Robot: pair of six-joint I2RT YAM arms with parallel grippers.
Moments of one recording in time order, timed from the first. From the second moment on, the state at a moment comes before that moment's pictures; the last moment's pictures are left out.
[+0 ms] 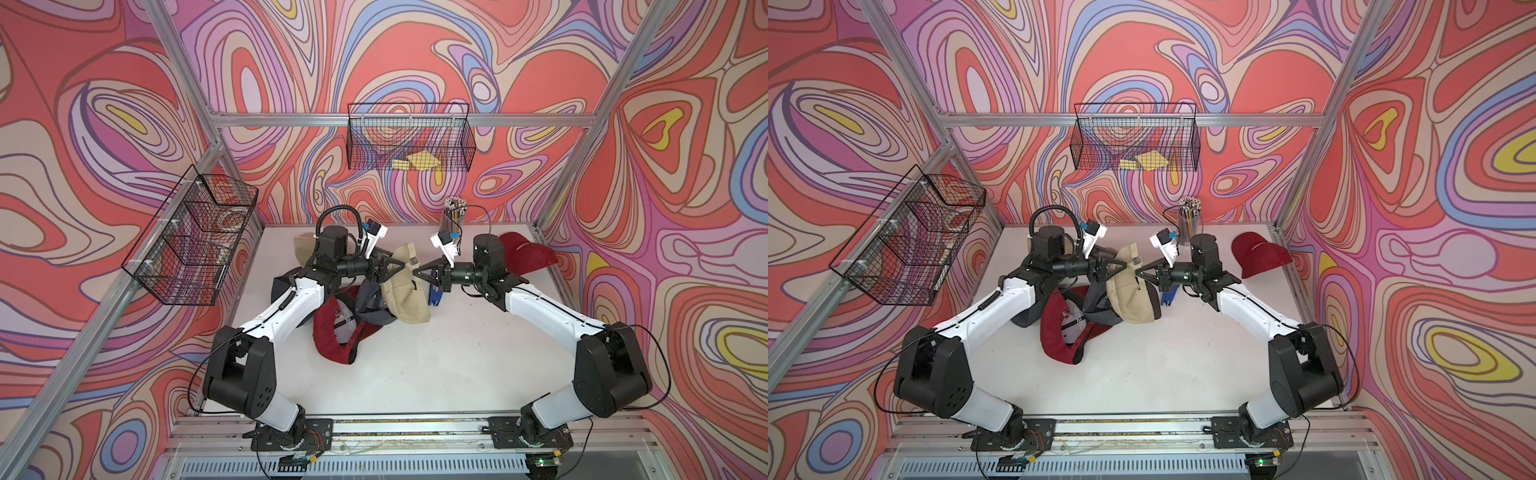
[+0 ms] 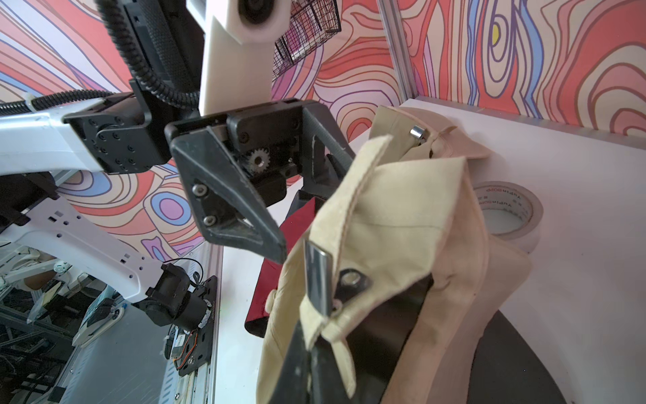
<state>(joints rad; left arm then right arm) -0.34 1.52 1.14 0.01 0.84 -0.11 0.37 1.53 1.06 0.14 -0.97 0.18</state>
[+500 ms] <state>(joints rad) -0.34 1.41 0.98 0.16 0.83 0.11 0.37 1.54 1.09 0.13 -1.02 0.18</state>
